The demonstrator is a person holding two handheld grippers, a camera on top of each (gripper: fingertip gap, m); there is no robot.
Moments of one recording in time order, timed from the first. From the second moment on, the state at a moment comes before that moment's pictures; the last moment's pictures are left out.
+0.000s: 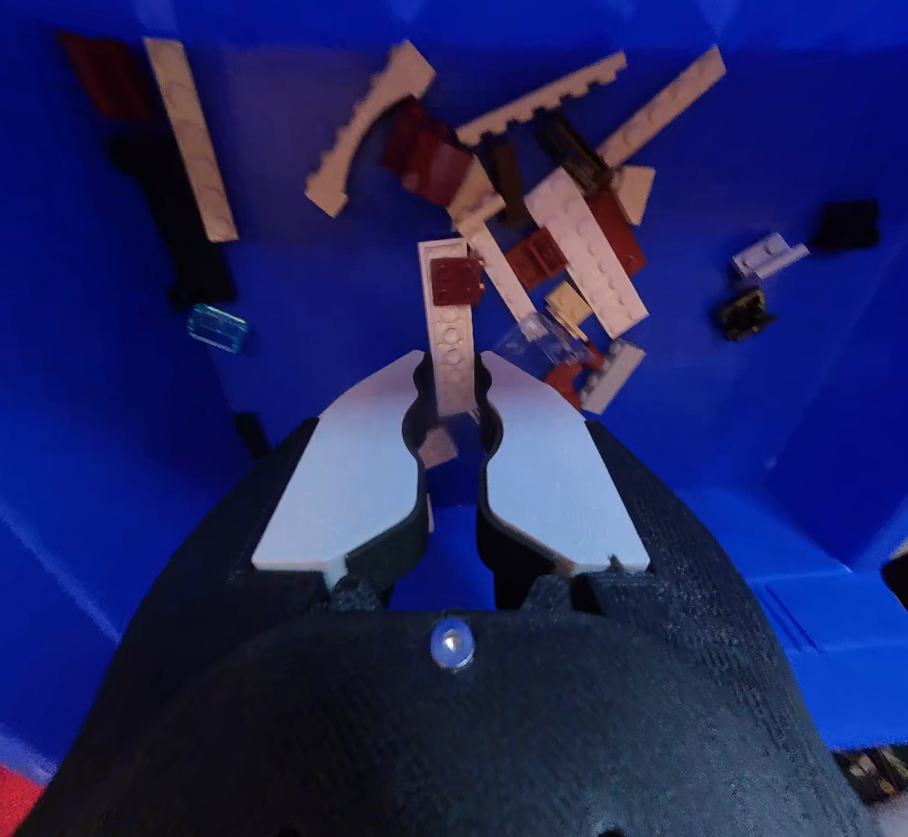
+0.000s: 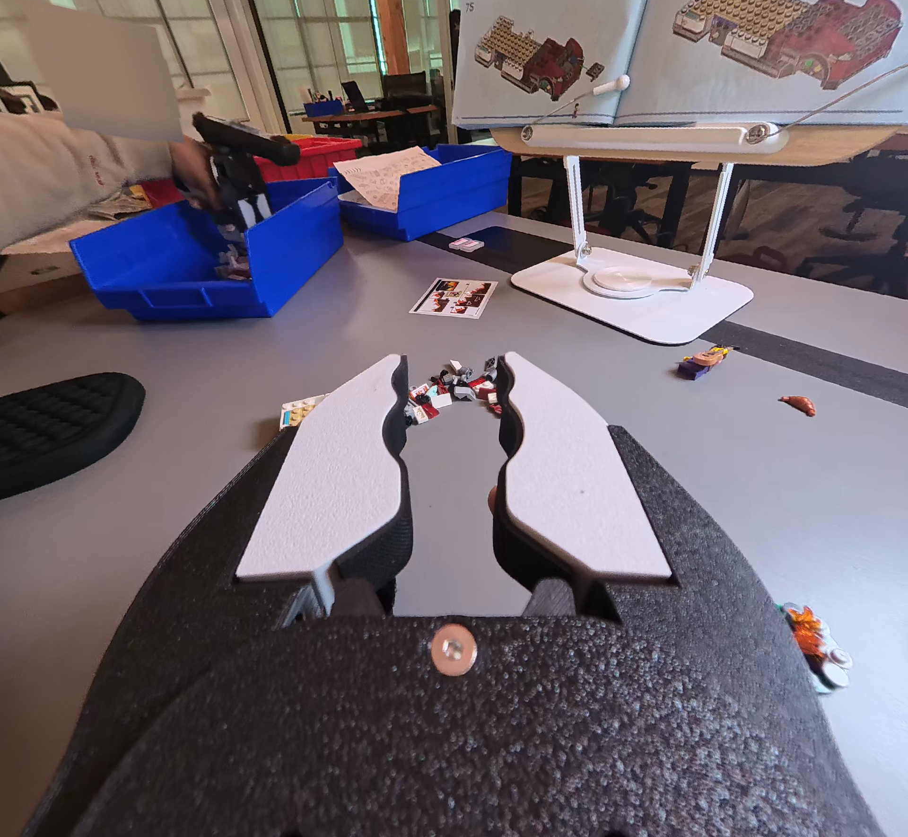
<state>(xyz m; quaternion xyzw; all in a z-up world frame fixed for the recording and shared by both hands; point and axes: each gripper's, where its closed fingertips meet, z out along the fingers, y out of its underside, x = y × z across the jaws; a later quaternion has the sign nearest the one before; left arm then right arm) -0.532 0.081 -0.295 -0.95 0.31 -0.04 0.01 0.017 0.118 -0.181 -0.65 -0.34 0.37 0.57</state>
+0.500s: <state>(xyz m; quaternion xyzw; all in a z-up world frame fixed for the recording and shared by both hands) -0.529 0.109 -0.282 -0.95 0.28 -0.05 0.10 0.019 0.120 -0.177 -0.64 -0.34 0.36 0.58</state>
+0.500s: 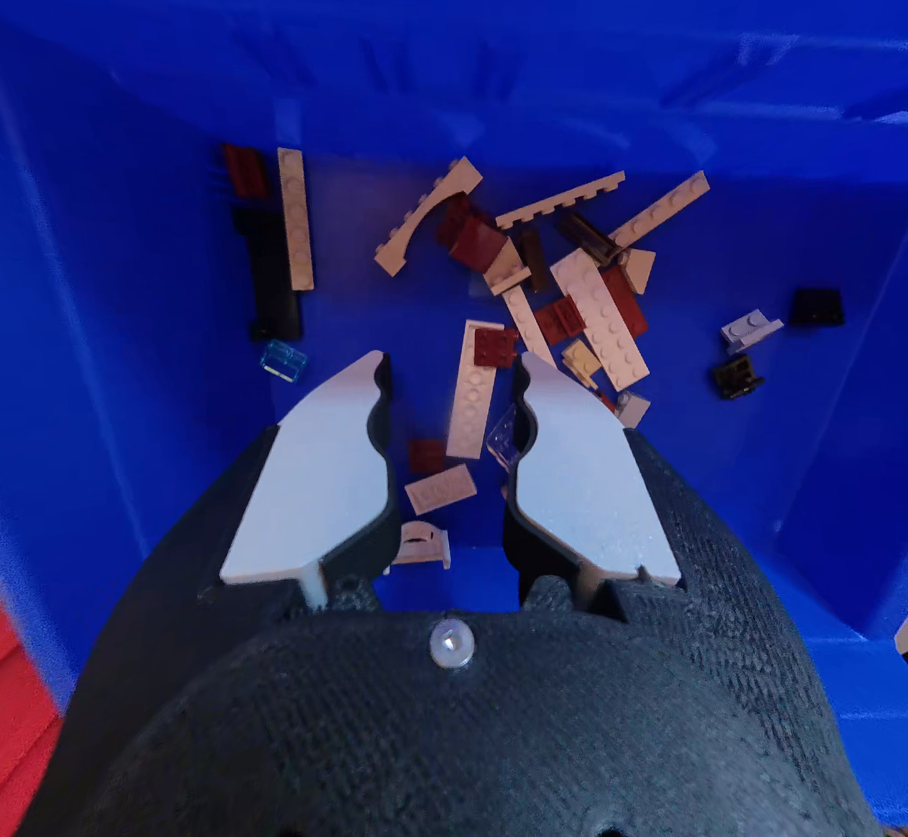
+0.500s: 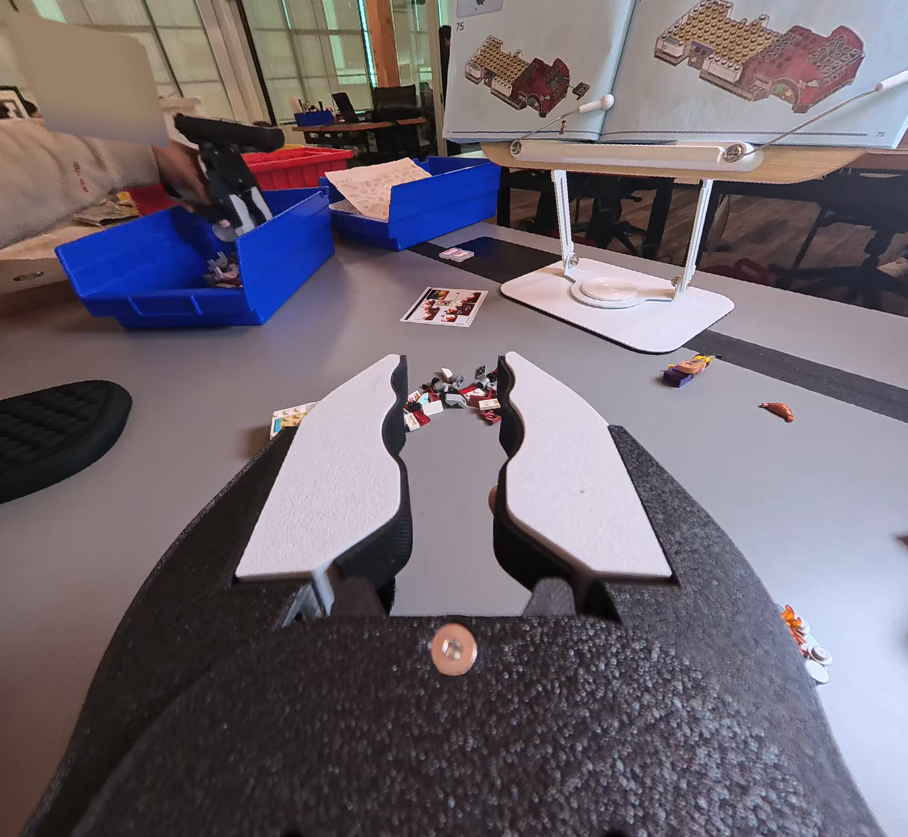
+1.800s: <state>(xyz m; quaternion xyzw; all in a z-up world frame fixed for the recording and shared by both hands) -0.504 0.106 -0.236 -0.92 0.32 -0.03 0.22 0.018 0.116 -0.174 -0.64 -0.35 0.35 0.59</state>
